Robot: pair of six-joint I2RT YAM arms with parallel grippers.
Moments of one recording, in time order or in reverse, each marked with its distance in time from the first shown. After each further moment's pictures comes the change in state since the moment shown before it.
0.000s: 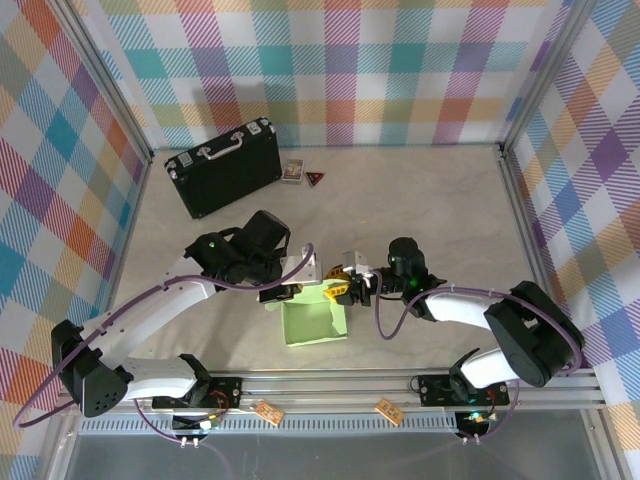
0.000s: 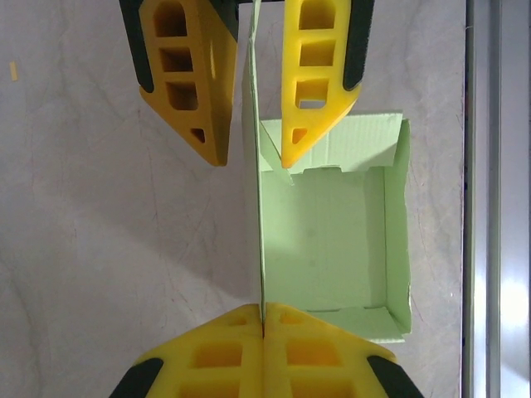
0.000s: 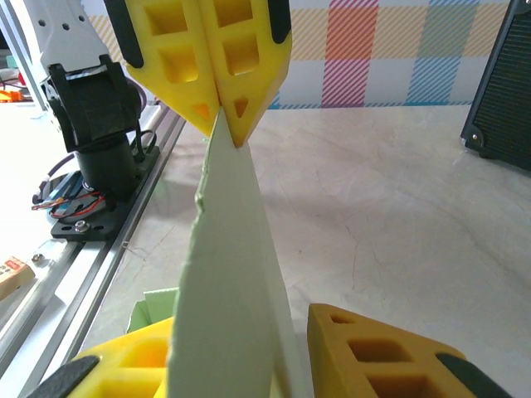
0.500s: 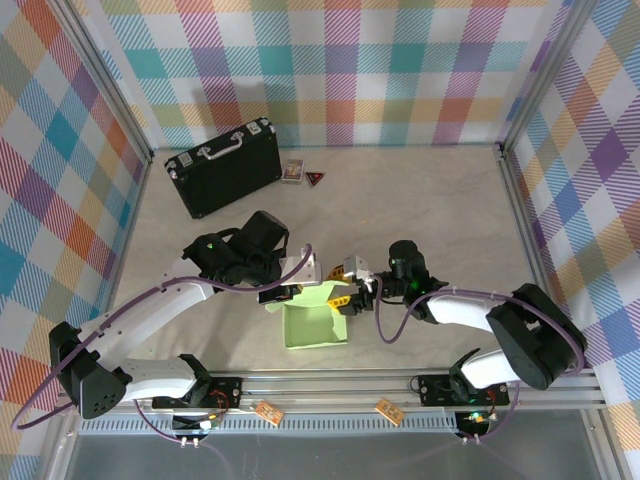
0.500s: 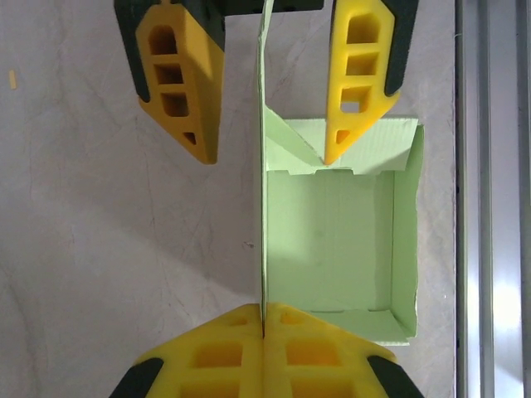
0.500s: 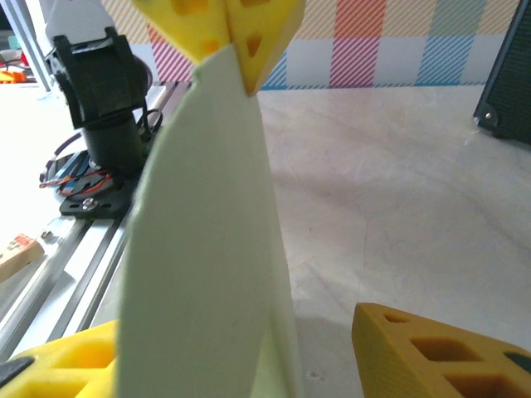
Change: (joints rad) left arm -0.001 -0.012 -0.002 0.000 0.015 0.001; right arm 0.002 -0.032 -0.021 -0.098 -0.006 -0.062
